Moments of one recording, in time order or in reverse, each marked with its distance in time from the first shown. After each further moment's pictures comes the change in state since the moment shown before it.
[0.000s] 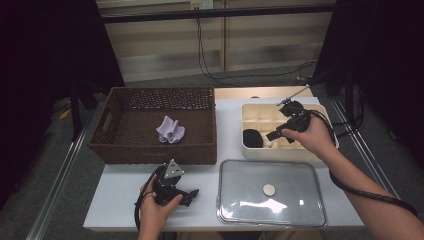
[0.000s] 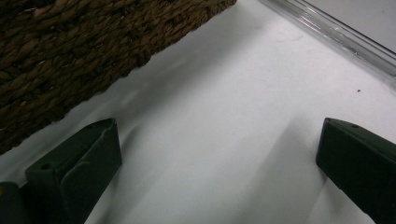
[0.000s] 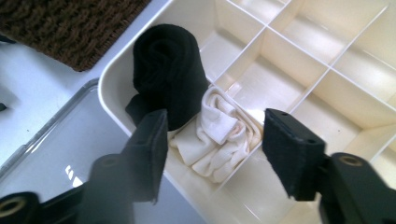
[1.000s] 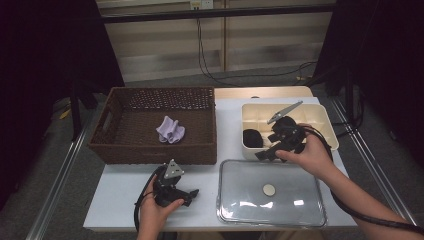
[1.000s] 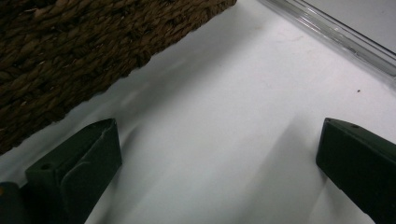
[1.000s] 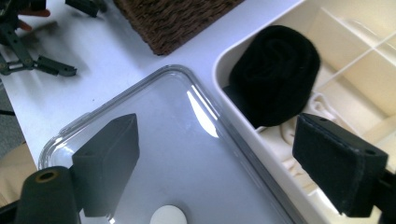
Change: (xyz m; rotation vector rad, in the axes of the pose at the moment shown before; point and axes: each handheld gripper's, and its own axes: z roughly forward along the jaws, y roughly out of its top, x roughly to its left) left arm 0.000 0.000 0.000 -0.003 0.001 0.001; right arm 0.062 -0.024 -0.007 -0.065 0.077 -0.202
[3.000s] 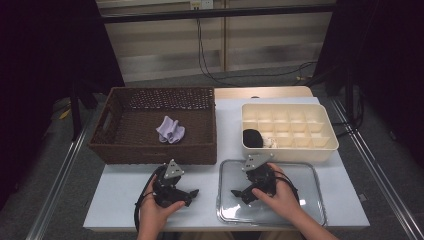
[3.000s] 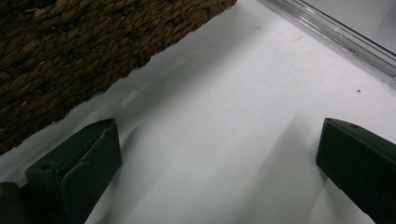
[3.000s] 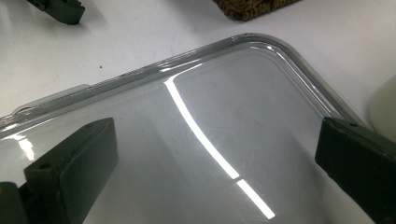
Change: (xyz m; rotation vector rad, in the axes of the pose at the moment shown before) left arm 0.000 0.000 0.000 -0.001 0.000 -0.001; right arm 0.061 -0.064 0.111 -0.166 -0.013 -0.182
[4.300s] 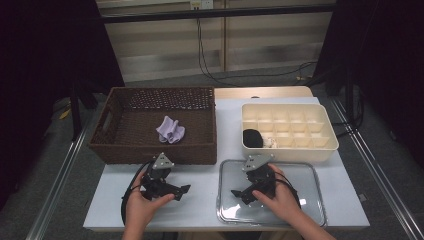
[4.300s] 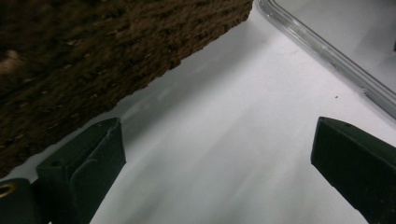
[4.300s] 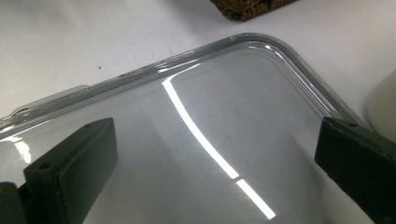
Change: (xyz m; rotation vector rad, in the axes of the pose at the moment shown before) left arm 0.018 0.016 -0.036 0.044 -0.022 -0.057; right arm 0.001 -0.001 -0.001 -0.003 -0.007 0.009
